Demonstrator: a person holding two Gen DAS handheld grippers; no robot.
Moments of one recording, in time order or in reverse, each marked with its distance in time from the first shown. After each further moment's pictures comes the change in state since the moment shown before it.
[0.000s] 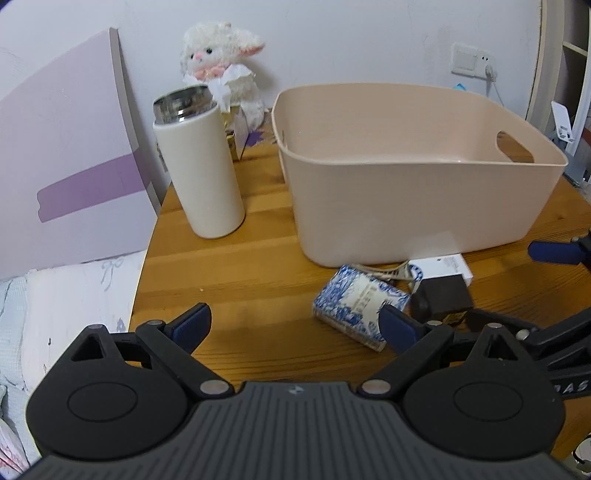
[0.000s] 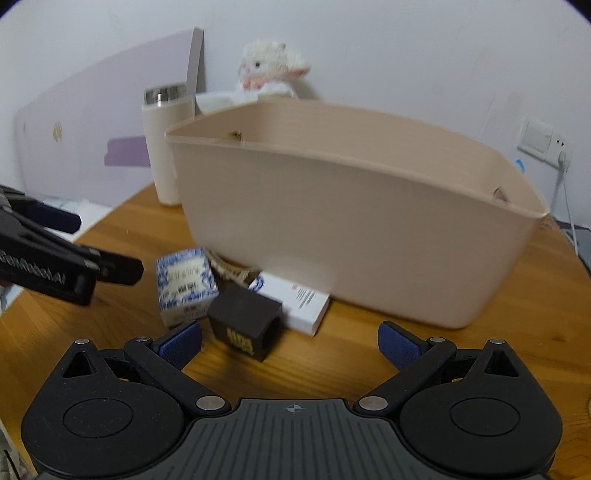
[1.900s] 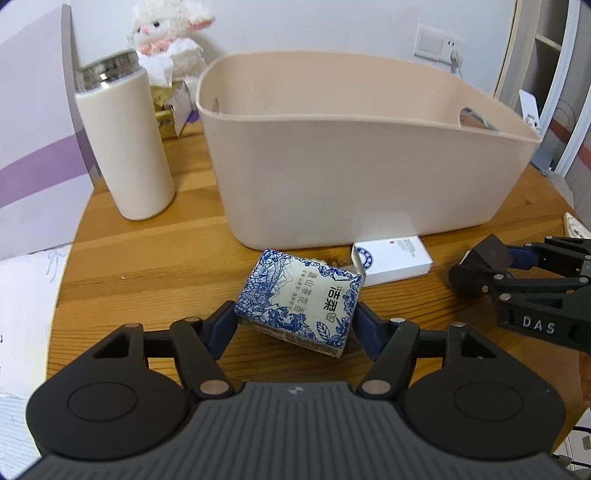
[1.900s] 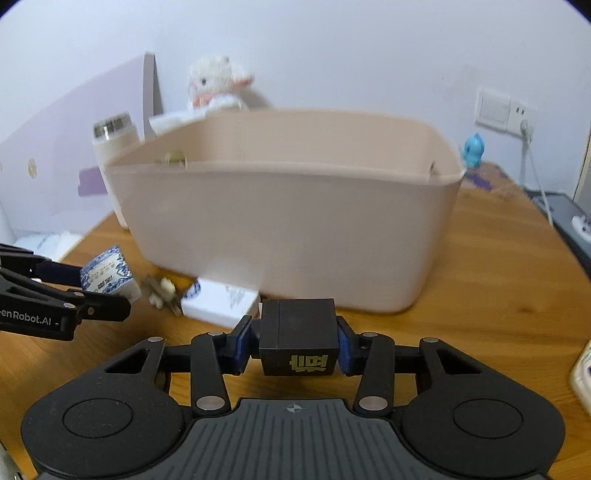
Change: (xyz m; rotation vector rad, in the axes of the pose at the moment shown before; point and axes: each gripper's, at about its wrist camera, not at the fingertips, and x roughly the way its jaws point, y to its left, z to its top) left arm 0.029 -0.024 -0.006 0.007 0.027 -0.155; right arm -0.023 -0.055 -0.003 0.122 -0.052 -0.026
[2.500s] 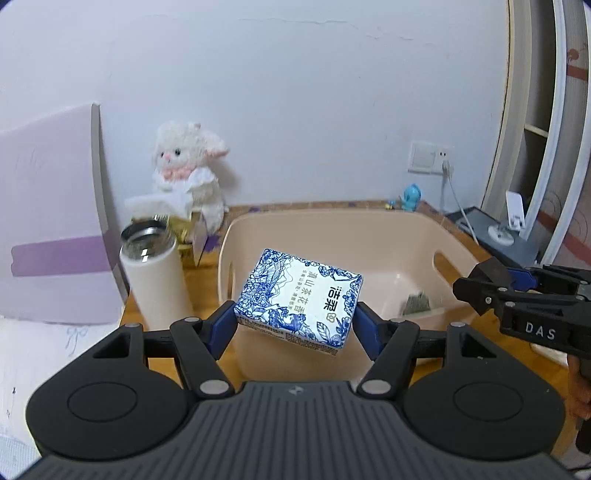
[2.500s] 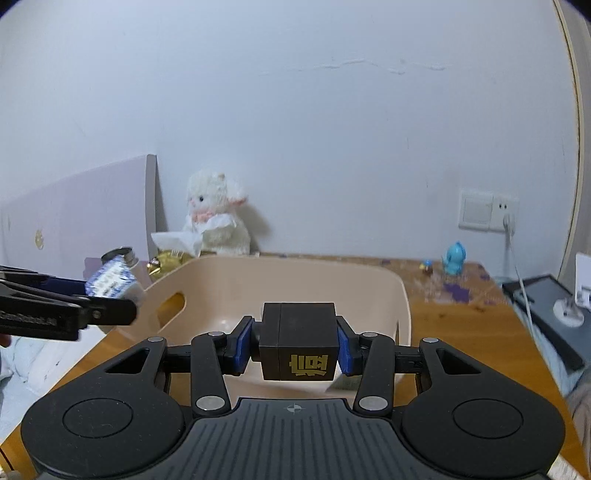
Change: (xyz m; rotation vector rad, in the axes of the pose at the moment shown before) left arm -0.086 -0.017 0.068 -0.036 -0.297 0.022; right arm -0.049 -0.021 0.087 -0.007 -0.252 -0.003
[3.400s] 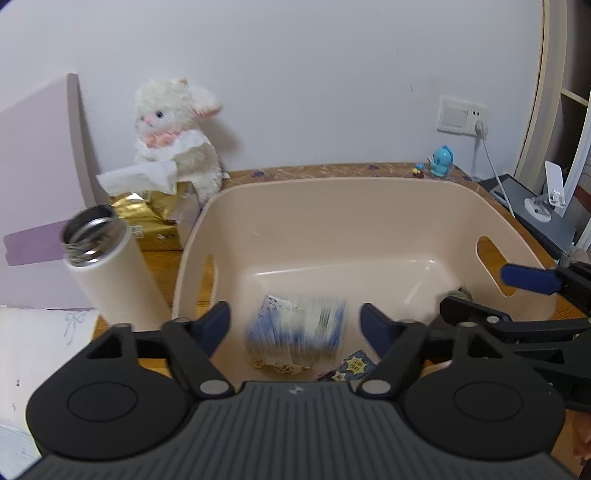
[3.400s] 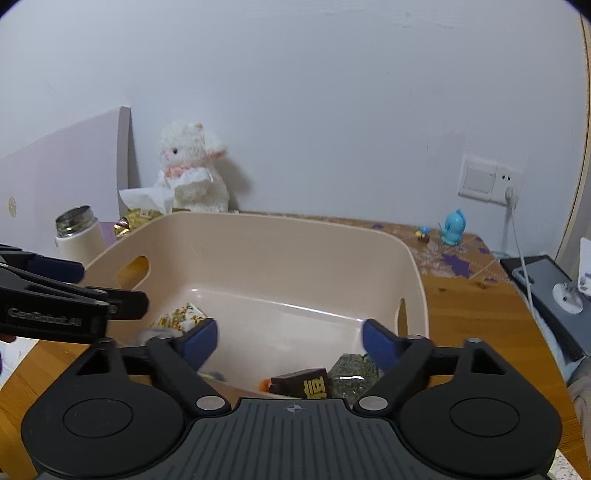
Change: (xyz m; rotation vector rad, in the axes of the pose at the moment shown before) left arm 0.087 -0.013 0.014 0.009 0.142 0.078; right arm 0.052 0.001 -0.014 -0.023 0.128 -0.062
